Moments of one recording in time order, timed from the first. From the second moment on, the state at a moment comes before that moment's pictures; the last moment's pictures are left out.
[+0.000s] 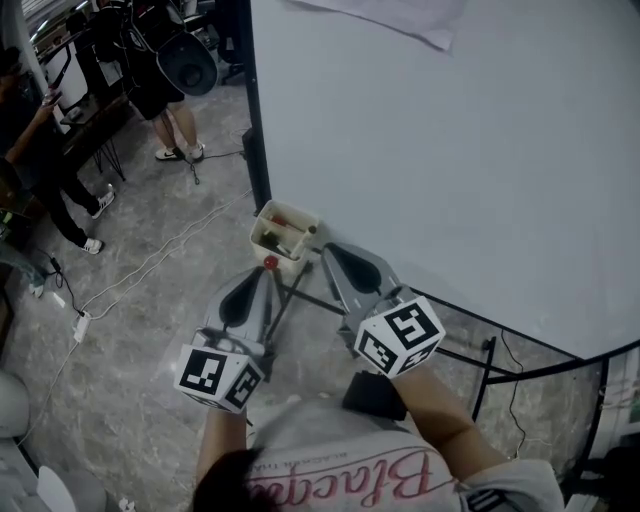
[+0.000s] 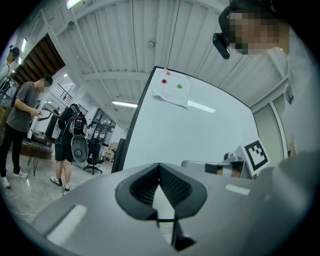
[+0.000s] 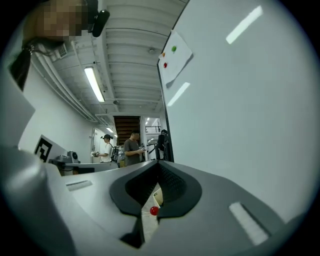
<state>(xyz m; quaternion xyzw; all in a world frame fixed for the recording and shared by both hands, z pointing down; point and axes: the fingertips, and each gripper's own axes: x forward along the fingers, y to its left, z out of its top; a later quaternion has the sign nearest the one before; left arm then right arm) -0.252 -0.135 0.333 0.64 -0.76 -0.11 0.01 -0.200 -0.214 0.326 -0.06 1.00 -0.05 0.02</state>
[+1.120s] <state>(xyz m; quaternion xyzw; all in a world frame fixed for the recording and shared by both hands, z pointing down) -0.233 -0.123 0.319 0.65 -0.75 -0.13 -0.01 -0.162 -0.184 0.322 -0.07 1.00 -0.02 0.03</state>
